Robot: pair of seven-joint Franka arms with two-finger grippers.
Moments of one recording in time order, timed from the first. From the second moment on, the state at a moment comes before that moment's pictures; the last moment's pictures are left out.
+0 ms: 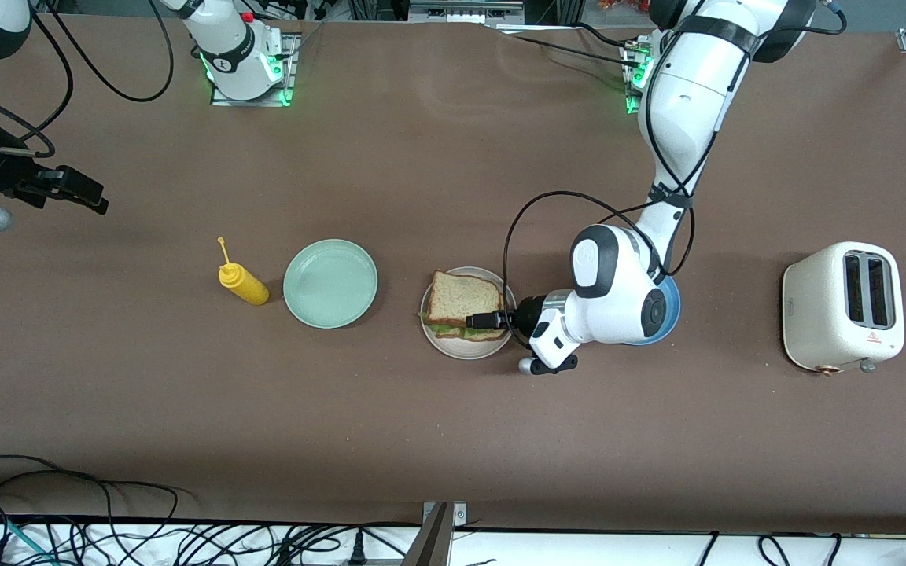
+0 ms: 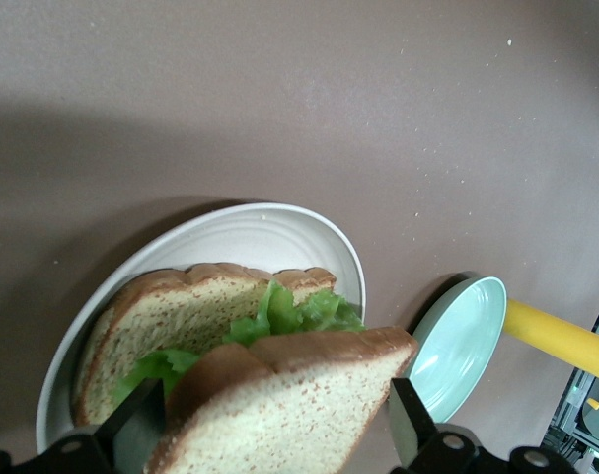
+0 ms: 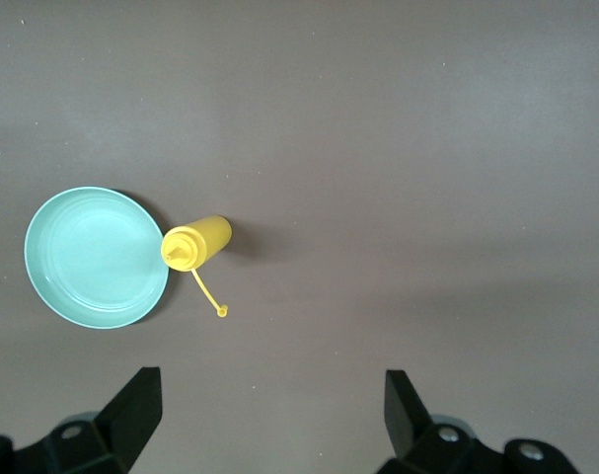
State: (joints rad) left arm -0.45 0.87 0.01 -1.35 -0.95 2.17 -0.03; right arm 0.01 -0.02 -0.03 -1.75 0.01 1.71 0.07
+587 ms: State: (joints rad) left arm -0.39 0.85 0.09 -1.33 -0.80 2.15 -0.03; right arm 0.01 -0.02 -0.03 -1.74 0.01 1.70 0.07
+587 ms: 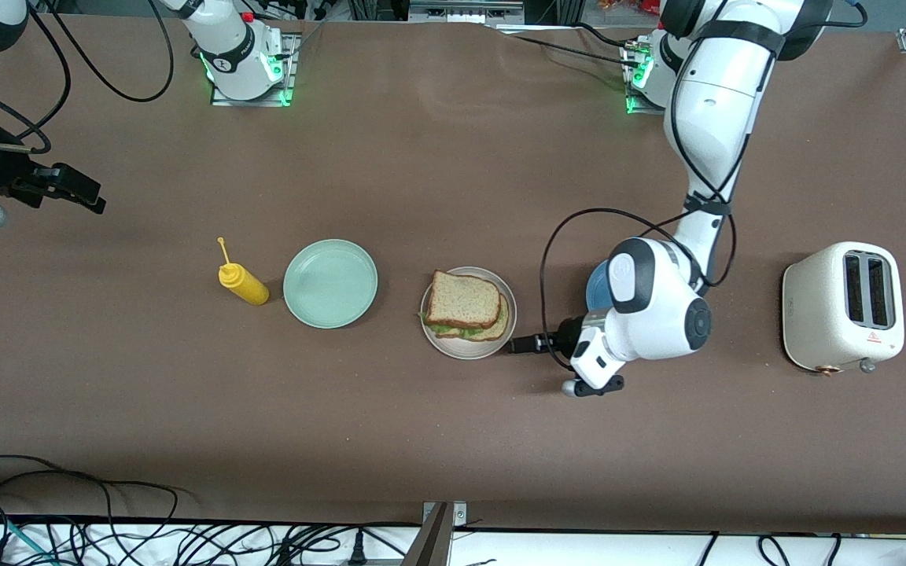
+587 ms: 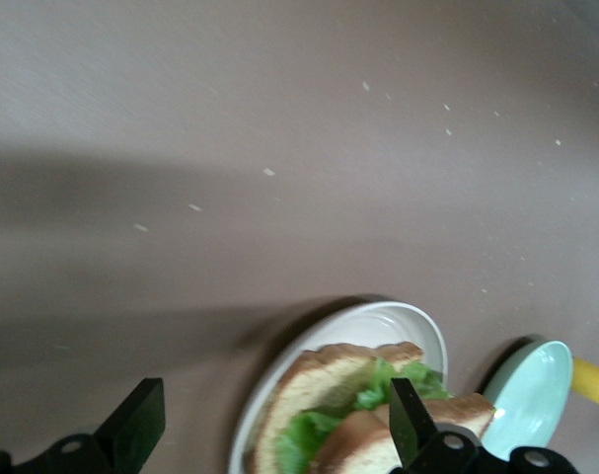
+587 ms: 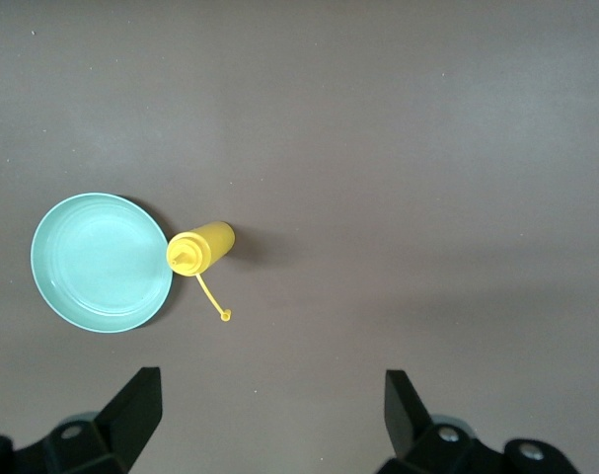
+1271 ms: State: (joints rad) left arm -0.32 0.68 0.20 -1.32 -0.30 1.82 -0.03; right arm 0.01 -0.02 -0.01 -1.74 0.01 1.68 0.08
